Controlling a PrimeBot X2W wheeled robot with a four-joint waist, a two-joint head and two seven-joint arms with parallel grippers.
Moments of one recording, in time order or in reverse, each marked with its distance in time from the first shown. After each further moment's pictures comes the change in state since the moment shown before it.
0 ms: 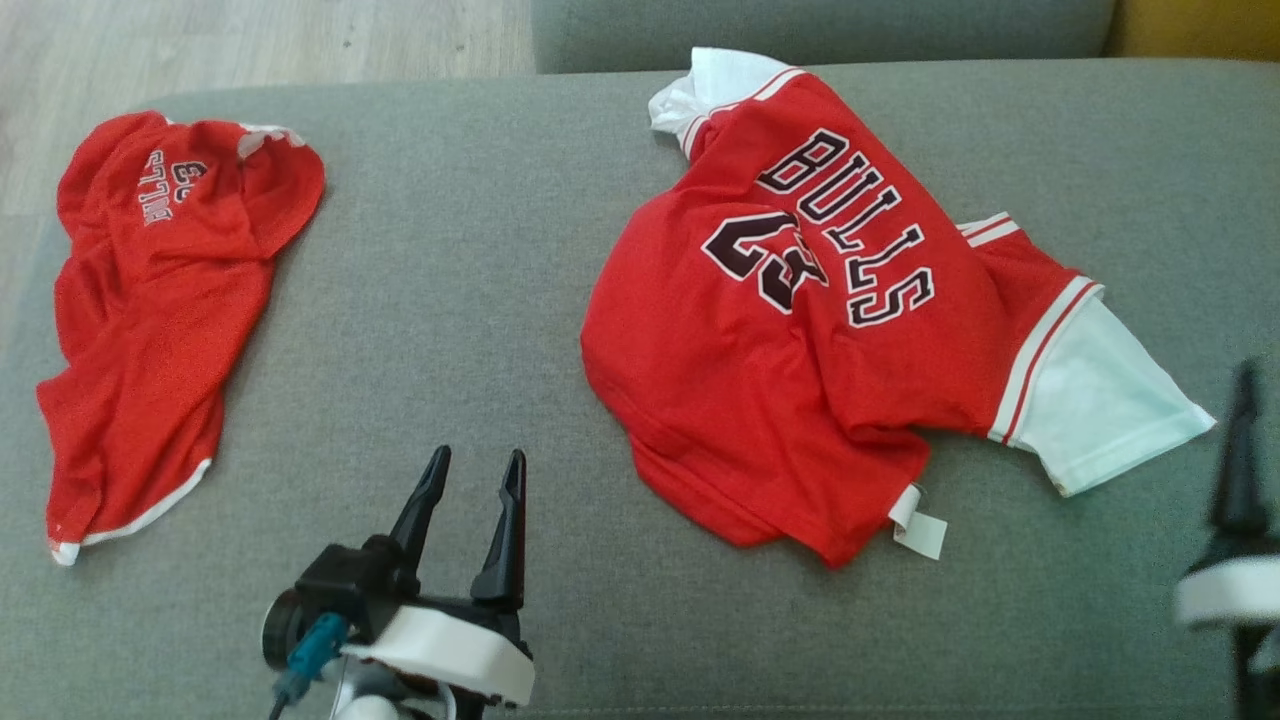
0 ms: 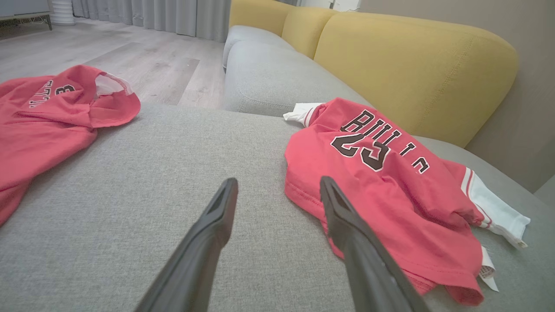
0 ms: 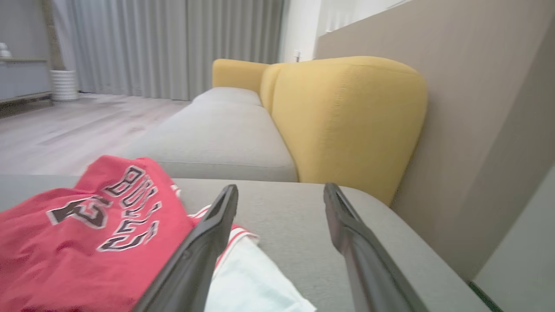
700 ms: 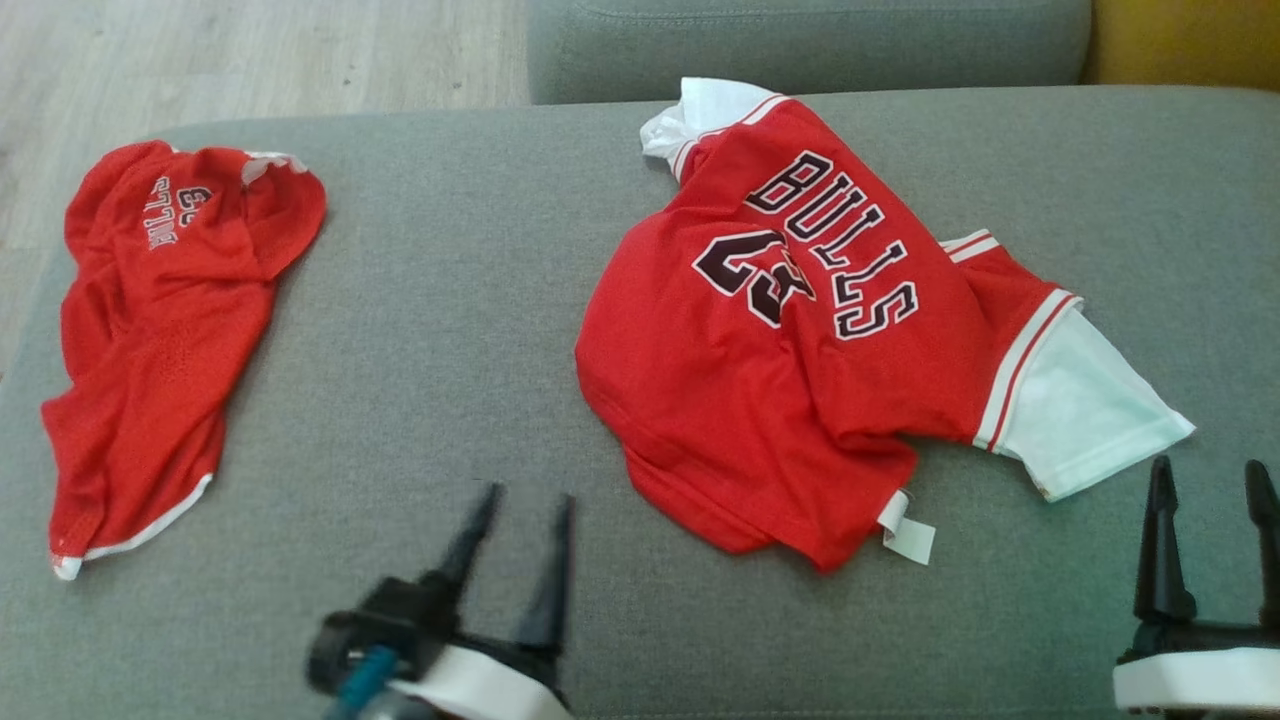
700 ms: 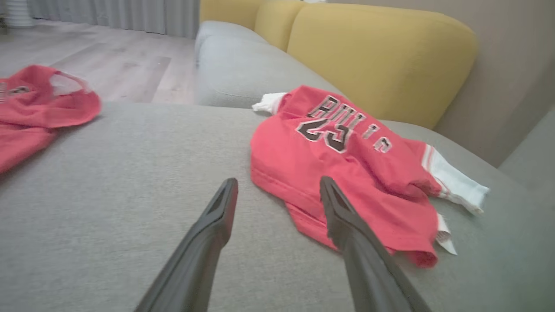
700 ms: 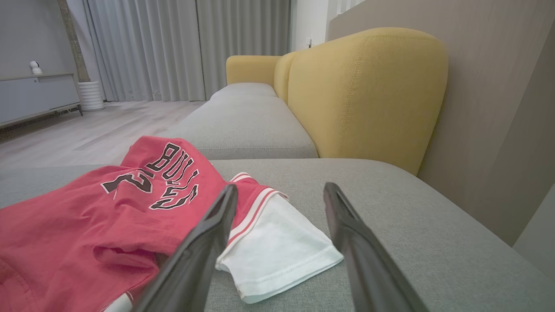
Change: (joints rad) left arm 0.041 0.000 -0.056 0.001 0.035 -0.020 0.000; right arm 0.134 0.026 0.106 0.096 0.060 0.000 -0.174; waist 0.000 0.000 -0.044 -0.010
